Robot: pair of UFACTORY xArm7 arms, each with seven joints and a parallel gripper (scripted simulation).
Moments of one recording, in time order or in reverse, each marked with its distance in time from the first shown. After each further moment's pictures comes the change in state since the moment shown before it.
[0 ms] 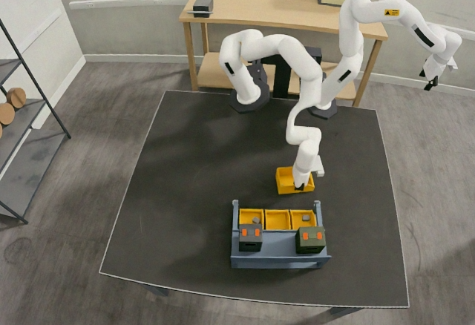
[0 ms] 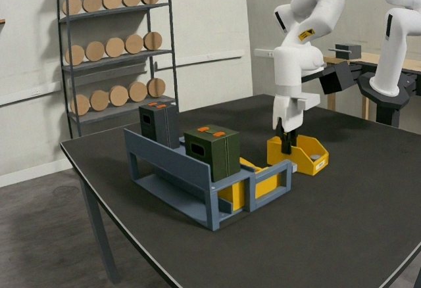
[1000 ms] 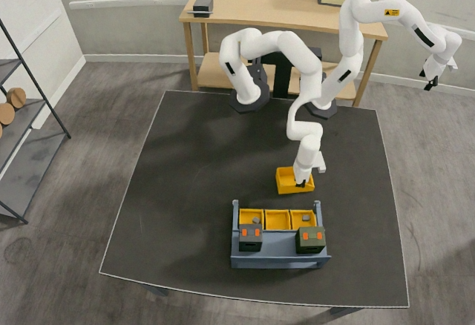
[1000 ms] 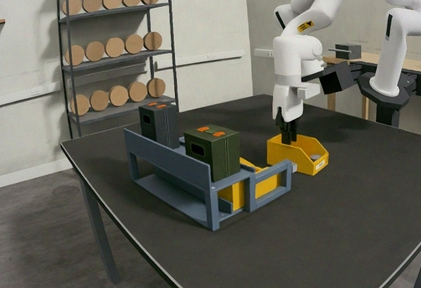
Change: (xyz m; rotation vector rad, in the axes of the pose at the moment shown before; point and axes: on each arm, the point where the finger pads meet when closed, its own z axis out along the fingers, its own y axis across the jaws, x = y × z) left arm 0.000 0.000 0.000 0.000 0.000 0.000; right arm 0.000 0.000 -0.029 -0.001 0.000 0.000
